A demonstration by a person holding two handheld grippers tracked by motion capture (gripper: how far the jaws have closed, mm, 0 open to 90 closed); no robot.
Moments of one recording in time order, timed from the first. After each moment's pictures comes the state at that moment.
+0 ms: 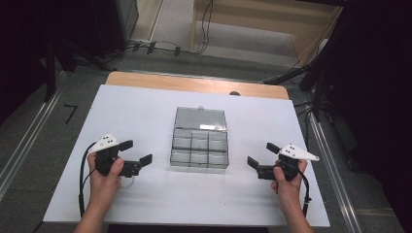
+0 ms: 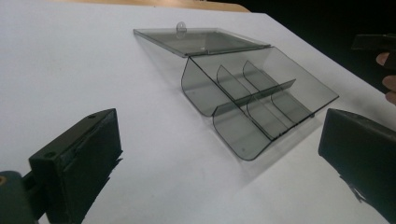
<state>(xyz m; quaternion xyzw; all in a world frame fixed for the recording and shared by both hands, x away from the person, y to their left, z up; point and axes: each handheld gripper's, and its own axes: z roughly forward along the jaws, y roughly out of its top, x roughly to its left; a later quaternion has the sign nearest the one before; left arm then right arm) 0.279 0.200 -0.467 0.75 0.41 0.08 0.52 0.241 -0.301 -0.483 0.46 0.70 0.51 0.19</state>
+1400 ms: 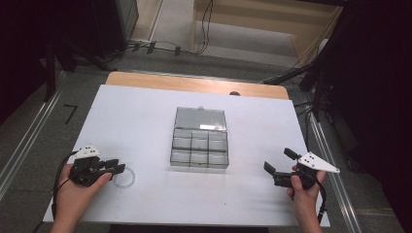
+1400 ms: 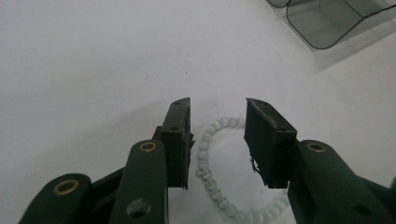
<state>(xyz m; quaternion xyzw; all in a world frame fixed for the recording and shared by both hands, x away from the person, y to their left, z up) 0.268 0.260 -0.486 0.81 0.44 0.08 0.38 0.216 -0.341 -0.485 0.46 0.69 0.50 0.24</state>
